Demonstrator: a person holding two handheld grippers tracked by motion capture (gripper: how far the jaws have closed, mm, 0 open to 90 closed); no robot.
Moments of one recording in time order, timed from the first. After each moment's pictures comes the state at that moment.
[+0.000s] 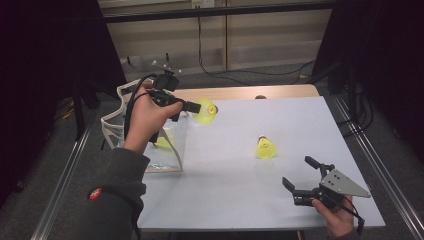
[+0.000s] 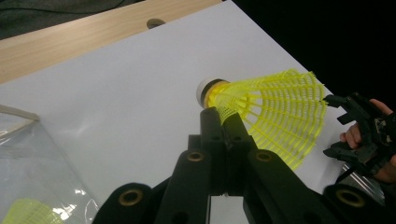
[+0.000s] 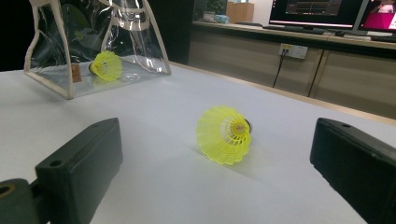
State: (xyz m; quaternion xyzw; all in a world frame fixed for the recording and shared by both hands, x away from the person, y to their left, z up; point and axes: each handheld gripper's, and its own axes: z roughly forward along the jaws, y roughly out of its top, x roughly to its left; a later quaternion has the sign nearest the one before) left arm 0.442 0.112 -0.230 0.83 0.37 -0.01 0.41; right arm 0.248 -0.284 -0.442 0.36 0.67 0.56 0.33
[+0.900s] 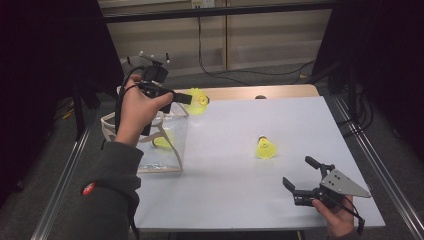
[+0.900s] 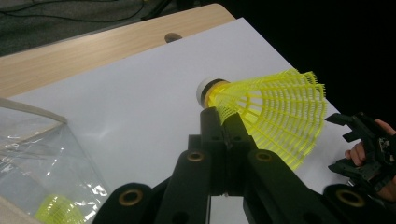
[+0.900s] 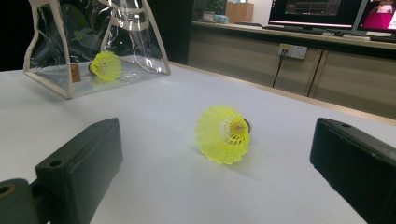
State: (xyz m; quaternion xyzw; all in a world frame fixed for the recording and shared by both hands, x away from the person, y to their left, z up) left arm 0.450 0.130 -0.214 0.82 0.40 0.01 0.42; right arm 0.248 -0.284 -0.442 0.36 0.67 0.56 0.33
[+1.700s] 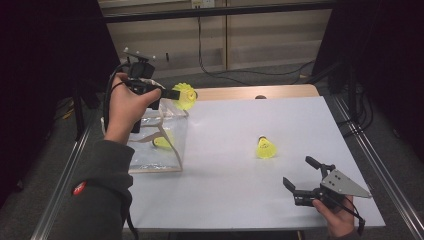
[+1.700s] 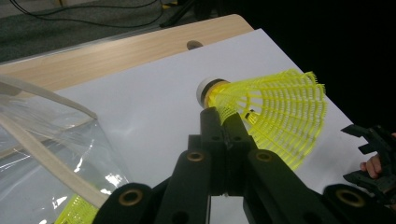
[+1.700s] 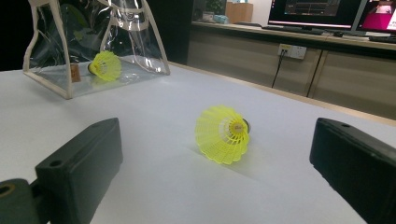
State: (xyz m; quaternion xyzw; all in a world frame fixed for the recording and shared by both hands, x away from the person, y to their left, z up) left arm 0.452 0.154 -0.207 0.80 0.43 0.03 0.42; right arm 0.247 -0.285 -0.442 0.36 0.67 0.56 0.33
